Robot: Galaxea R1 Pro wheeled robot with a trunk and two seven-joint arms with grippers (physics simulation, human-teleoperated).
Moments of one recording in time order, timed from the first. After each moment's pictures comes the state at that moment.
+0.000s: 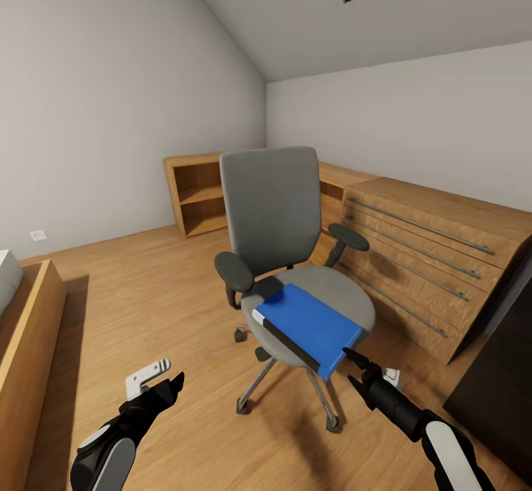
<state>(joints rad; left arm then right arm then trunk) -0.06 0.02 -0.05 -1.61 0.58 0.51 0.42 -0.25 -0.04 -0.26 -1.09 -1.08 0.68 0.33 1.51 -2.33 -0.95</state>
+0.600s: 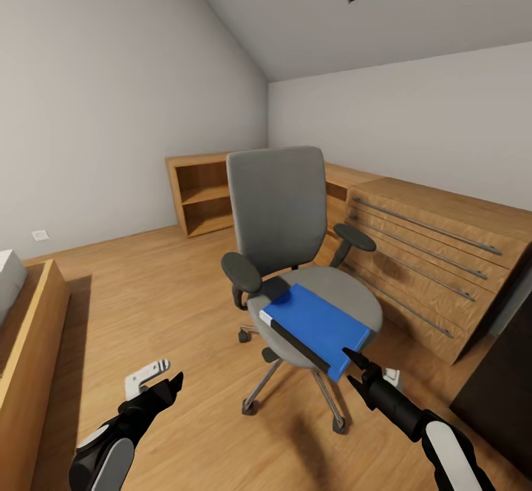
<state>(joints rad) -0.06 0.02 -0.05 -1.61 0.58 0.51 0.42 -0.25 -0.04 -0.26 -1.09 -1.08 0.68 0.33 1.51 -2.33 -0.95</state>
